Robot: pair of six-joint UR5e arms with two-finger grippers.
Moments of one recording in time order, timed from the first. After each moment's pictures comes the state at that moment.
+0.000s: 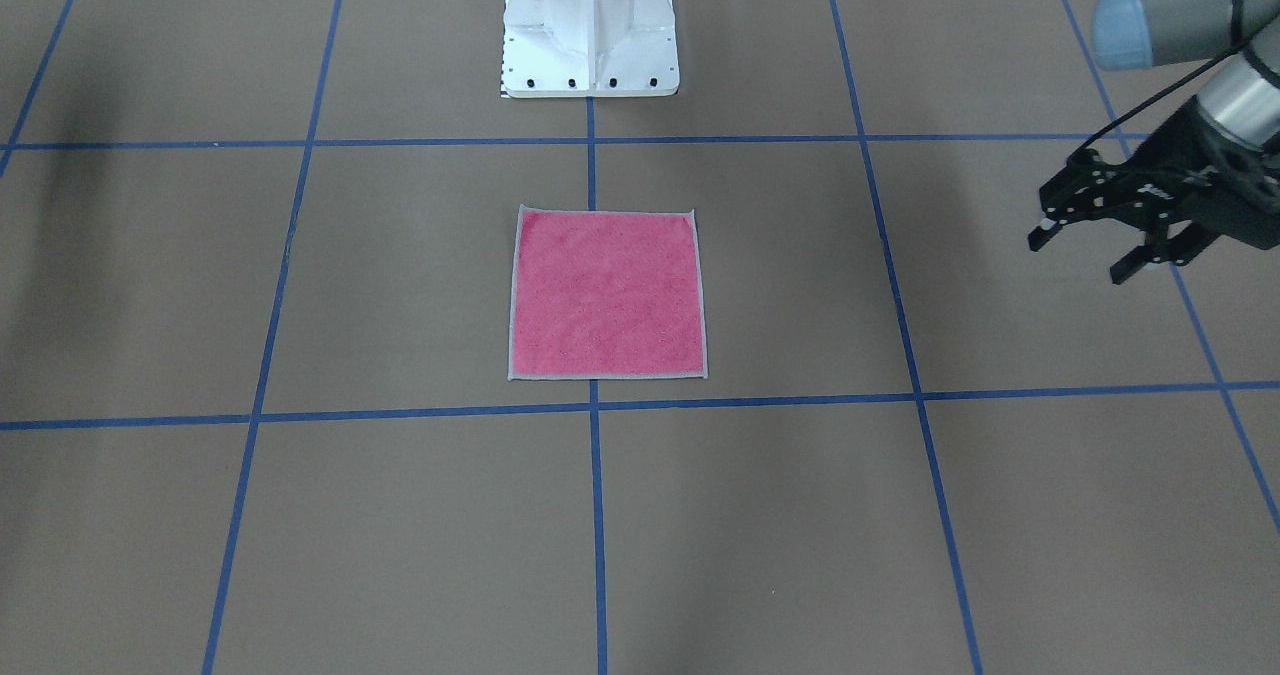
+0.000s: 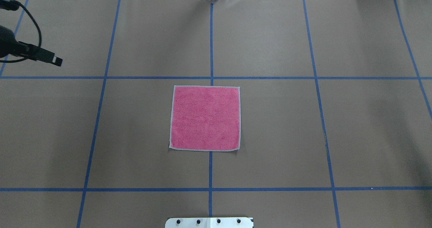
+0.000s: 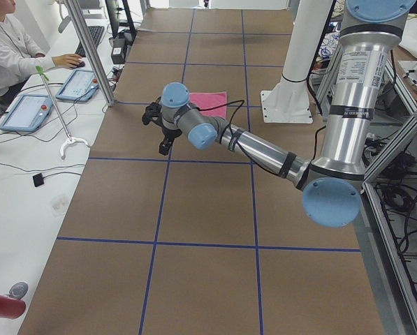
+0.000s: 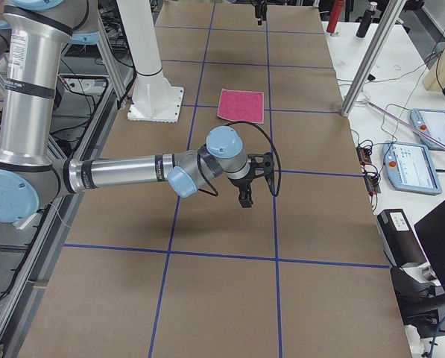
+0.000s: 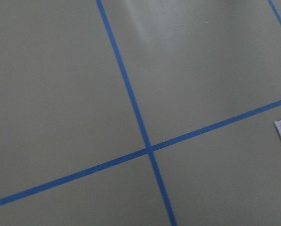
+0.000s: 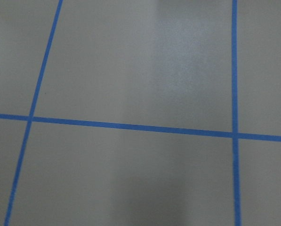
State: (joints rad) left arm -1.08 -1.72 -1.87 -2.02 -2.28 -0.69; right arm 1.36 -1.77 1.90 -1.01 2.36 0.66
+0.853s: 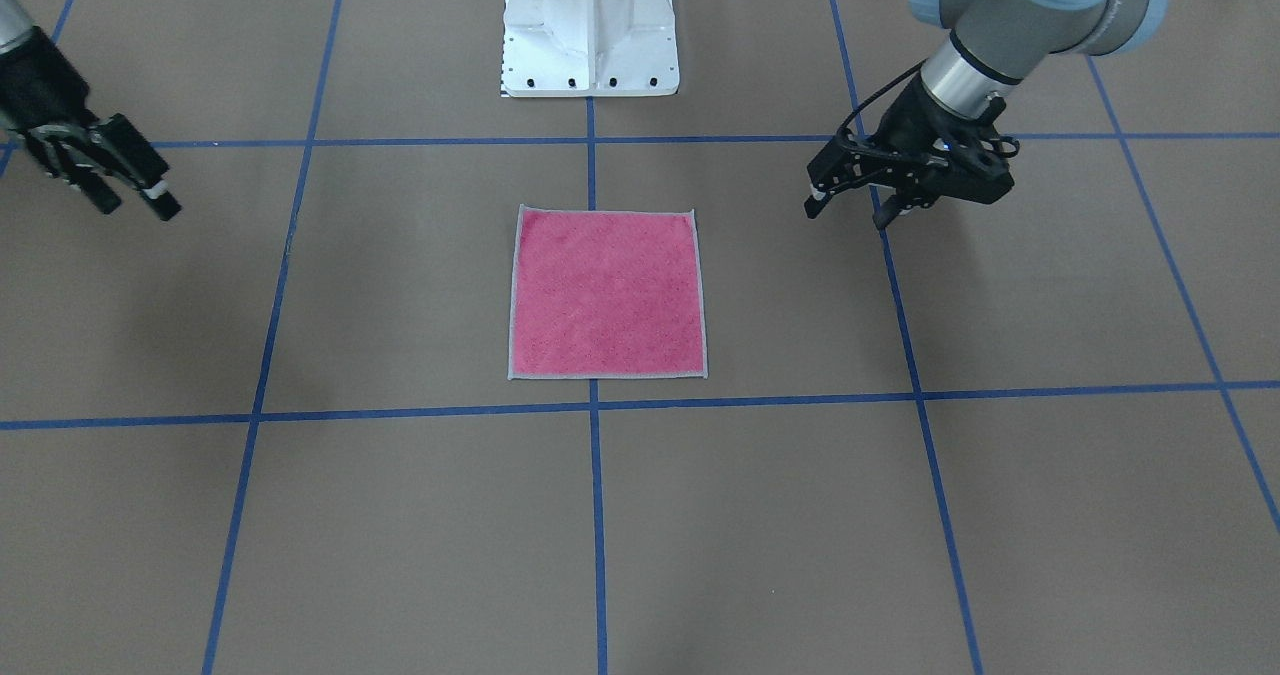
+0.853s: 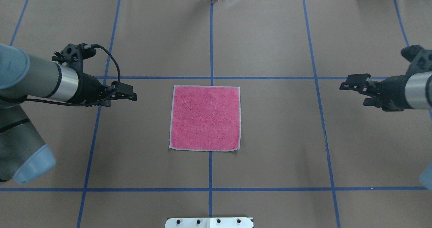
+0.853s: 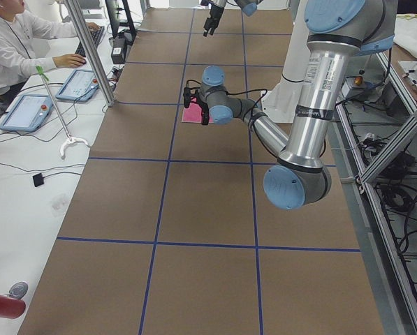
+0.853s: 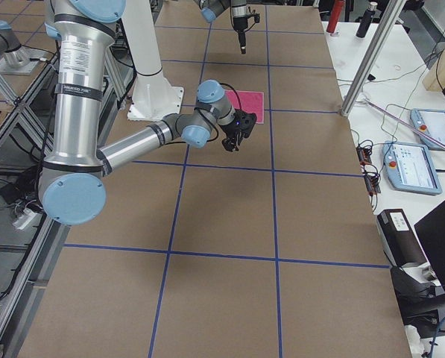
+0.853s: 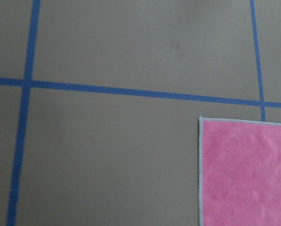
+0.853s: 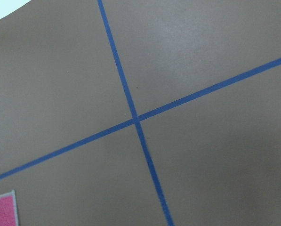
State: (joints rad) left arm -0.69 -1.80 -1.96 -2.09 -2.00 -1.37; right arm 0.75 -1.67 2.11 -0.97 1.82 1.66
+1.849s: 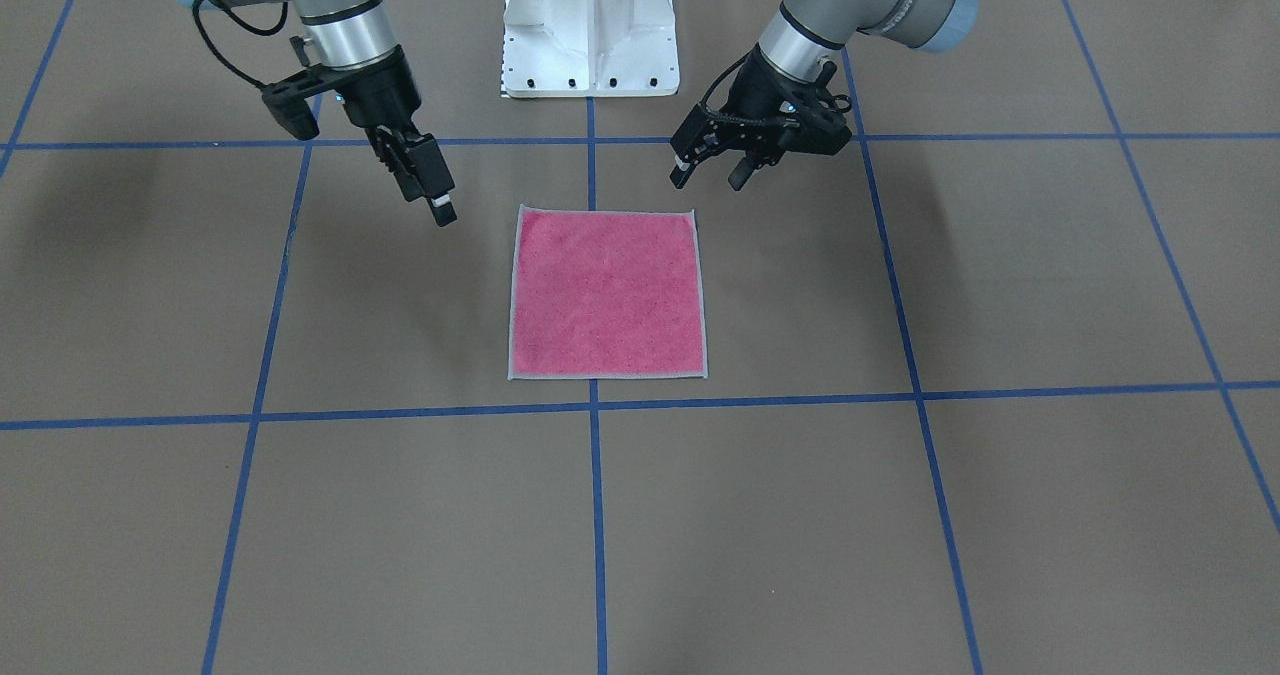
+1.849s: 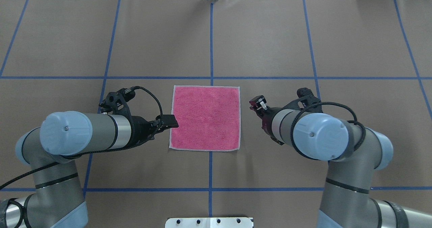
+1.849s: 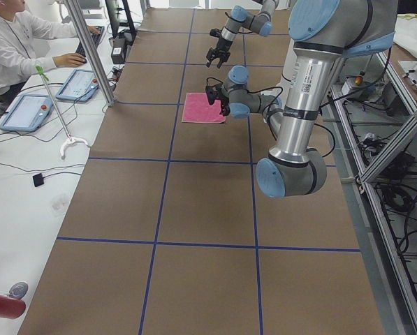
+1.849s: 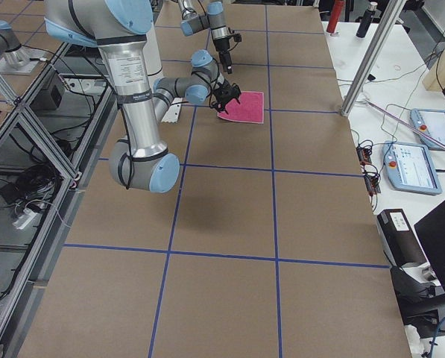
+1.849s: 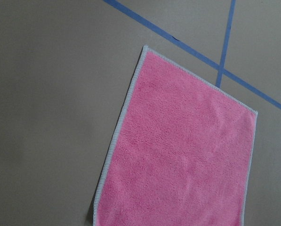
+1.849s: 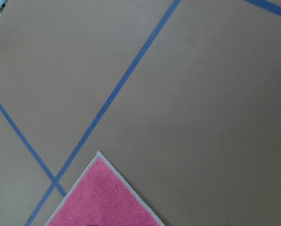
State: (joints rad) left arm -0.41 -1.87 -1.93 -2.15 -1.69 -1.72; right arm 0.37 -1.22 2.01 -1.36 1.44 2.30
